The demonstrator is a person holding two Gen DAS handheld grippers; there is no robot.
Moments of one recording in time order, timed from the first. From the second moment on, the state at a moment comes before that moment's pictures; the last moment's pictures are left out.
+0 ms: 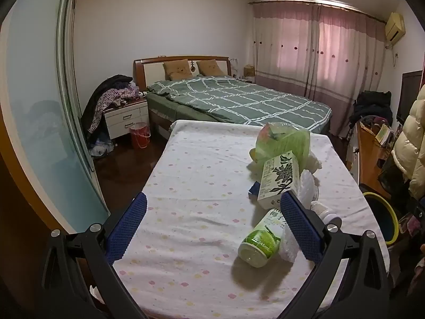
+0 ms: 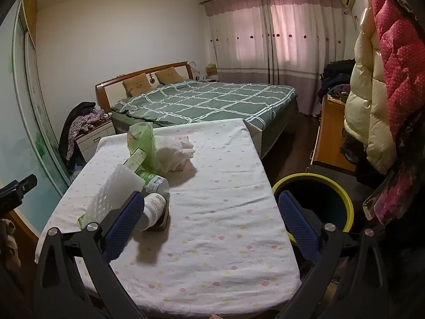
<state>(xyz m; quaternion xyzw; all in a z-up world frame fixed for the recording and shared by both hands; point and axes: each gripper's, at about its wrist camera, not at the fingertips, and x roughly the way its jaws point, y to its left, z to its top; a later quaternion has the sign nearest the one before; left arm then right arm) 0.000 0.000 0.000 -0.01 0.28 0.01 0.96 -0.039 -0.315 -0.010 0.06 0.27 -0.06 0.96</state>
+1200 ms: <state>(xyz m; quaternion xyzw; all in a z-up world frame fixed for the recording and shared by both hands) 0.006 0.000 -0.010 -0.02 0.29 -0.01 0.96 -0.028 -0.306 -0.014 0.06 0.27 -0.06 0.96</state>
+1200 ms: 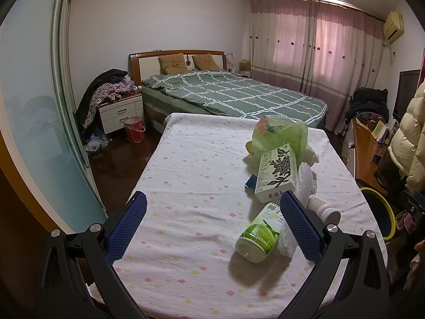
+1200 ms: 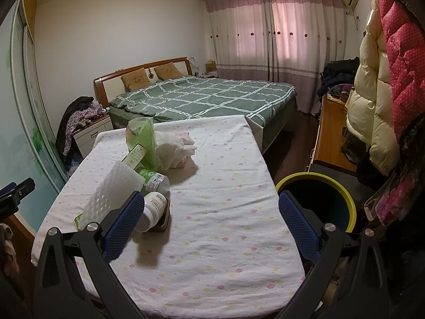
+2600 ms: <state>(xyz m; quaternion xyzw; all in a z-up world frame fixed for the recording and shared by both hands) 0.009 -0.002 -0.015 -0.02 0.30 -0.01 0.95 -0.022 -0.304 -0.022 0.06 0.28 -0.06 0.96</state>
